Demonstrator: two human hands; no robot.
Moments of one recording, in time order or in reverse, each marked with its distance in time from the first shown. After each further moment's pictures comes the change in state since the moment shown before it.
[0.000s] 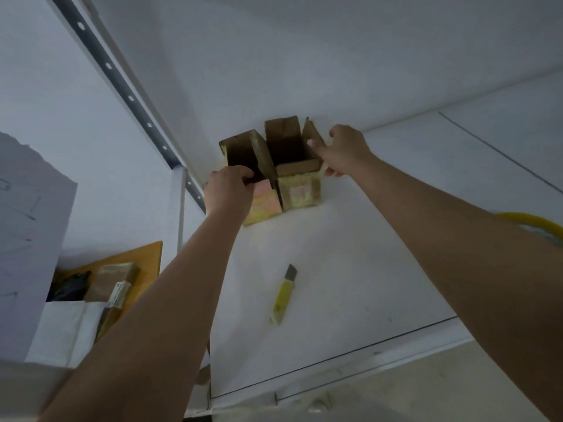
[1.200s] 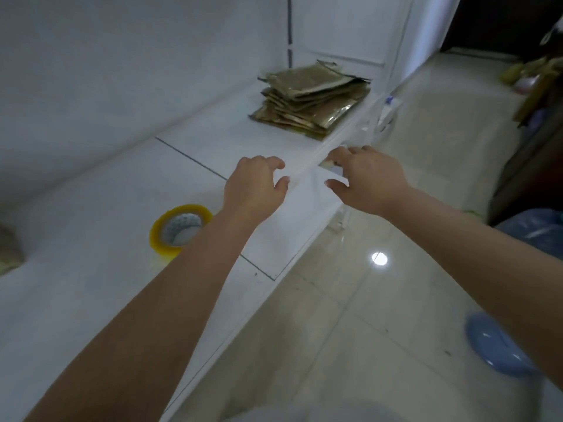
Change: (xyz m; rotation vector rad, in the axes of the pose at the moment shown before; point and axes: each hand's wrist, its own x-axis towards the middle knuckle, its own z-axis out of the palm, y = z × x) left_hand -0.268 0.455 0.106 -0.197 -0.361 0.857; right_hand -0.337 0.289 -0.373 -0.824 0.301 0.228
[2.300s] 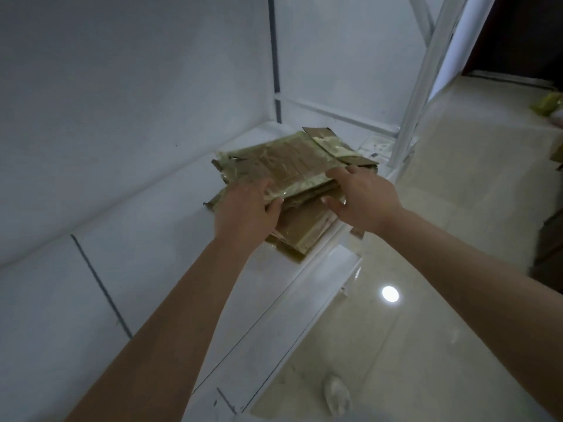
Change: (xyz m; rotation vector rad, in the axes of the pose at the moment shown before) left_hand 0.348 0.021 0.096 0.013 0.046 -0.150; right_hand 0.338 0.207 0.064 0.089 -0.020 -0.014
